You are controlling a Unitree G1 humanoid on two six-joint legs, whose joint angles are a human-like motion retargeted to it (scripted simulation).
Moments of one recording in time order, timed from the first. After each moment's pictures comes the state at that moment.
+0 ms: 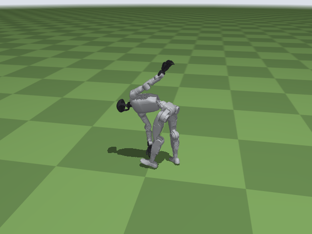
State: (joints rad) left arm 0.23 0.36 0.31 1.70 -1.00 -0.24 0.33; right arm -0.63 -1.22 -0.29 1.19 -0.08 0.02 -0.05; waist 0.98 0.50 0.52; left_leg -1.31 -0.05 0.13 -0.08 0.10 -0.01; right_leg -1.02 -0.18 -0.62 0.00 0.26 0.17
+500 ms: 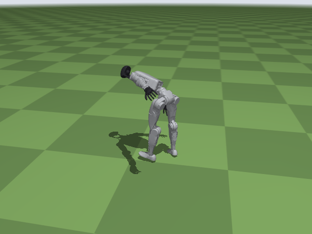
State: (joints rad) left arm -0.04 0.59 0.02 1.53 -0.40 -0.10 0.22; right arm -0.28 -0.77 -0.32 1.13 -0.15 -0.10 -0.05; waist 0.38 0.04 0.52; left_leg -1.00 0.00 0.28 -0.04 0.02 -0.02; right_leg -0.86 -0.21 -0.44 0.02 0.28 0.16
